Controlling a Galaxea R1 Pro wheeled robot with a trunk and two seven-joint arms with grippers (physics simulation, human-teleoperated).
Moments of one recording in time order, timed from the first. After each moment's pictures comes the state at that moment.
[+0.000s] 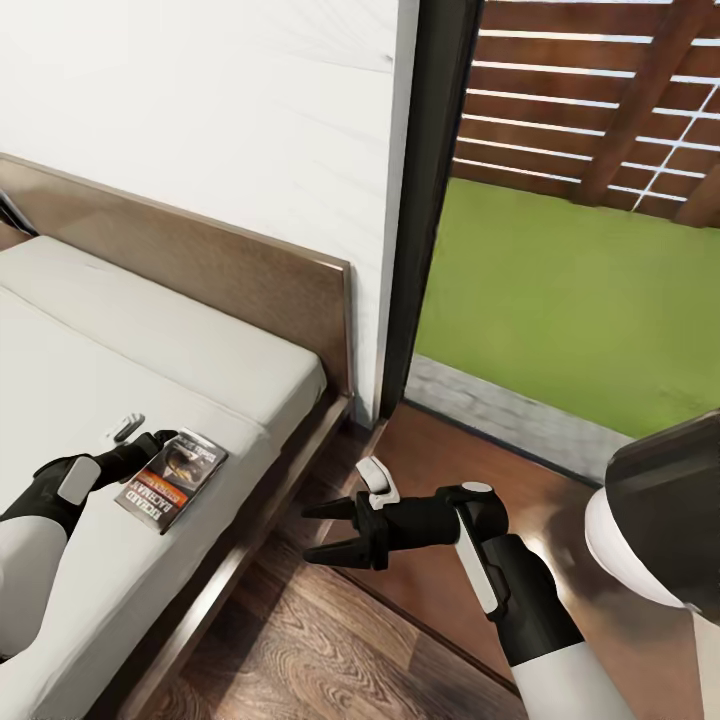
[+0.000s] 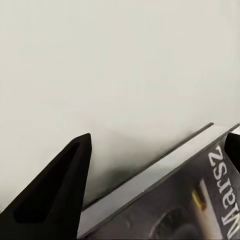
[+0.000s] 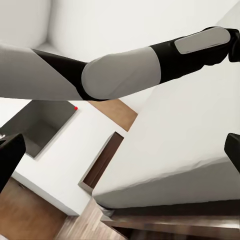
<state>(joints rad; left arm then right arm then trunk) -1.01 0.34 0.43 -0.41 0.38 0.48 -0.22 -0.56 0.11 0.20 -1.33 -0.15 0.72 1.47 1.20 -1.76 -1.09</state>
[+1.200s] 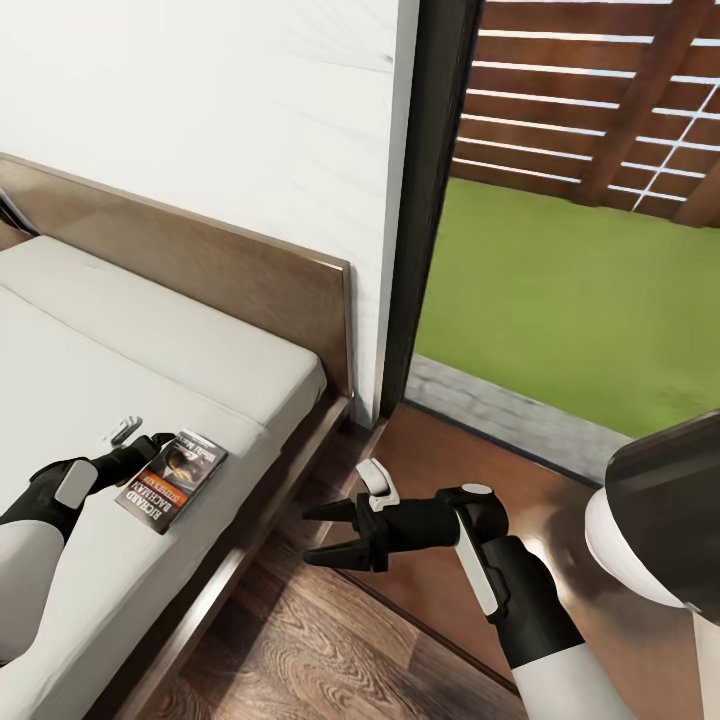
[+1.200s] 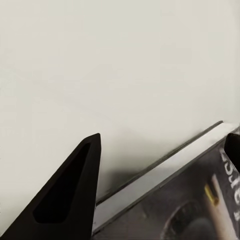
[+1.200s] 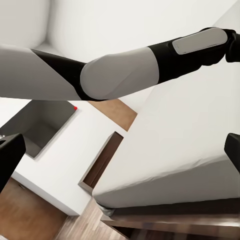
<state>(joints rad) -0.99 0.35 0.43 -0.41 0.38 0.48 -0.22 -0.55 0.10 0.20 -1.33 -0.16 0.71 1.47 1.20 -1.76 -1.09</state>
